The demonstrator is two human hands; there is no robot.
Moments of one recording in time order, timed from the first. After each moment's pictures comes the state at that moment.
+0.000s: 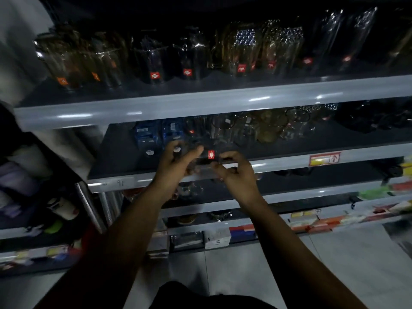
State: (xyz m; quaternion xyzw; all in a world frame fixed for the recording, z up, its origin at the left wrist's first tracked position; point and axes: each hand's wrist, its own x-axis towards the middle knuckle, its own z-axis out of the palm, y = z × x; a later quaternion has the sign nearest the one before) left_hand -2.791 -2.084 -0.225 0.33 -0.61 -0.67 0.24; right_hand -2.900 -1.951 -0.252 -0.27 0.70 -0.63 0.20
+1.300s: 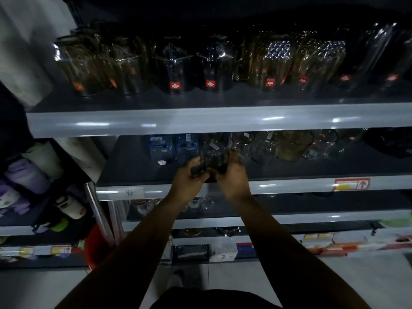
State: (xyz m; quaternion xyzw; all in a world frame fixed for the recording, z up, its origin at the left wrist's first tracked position) left_hand -2.815 -2.120 -0.264 0.36 -0.71 -0.55 0.23; right_hand -2.934 -2.042 -0.282 -0.35 0.80 -0.46 0.13
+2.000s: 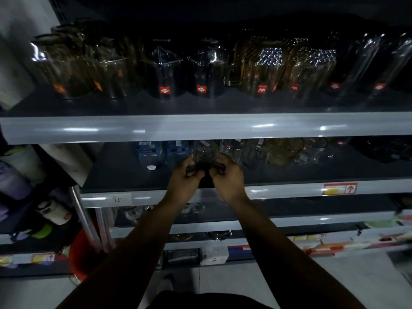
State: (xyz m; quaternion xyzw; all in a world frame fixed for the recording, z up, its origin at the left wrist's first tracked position) left_hand -2.839 -2.119 -0.261 0.40 -0.66 -0.58 0.26; right_hand -2.941 -2.038 -0.267 -0.33 0.77 -0.52 0.17
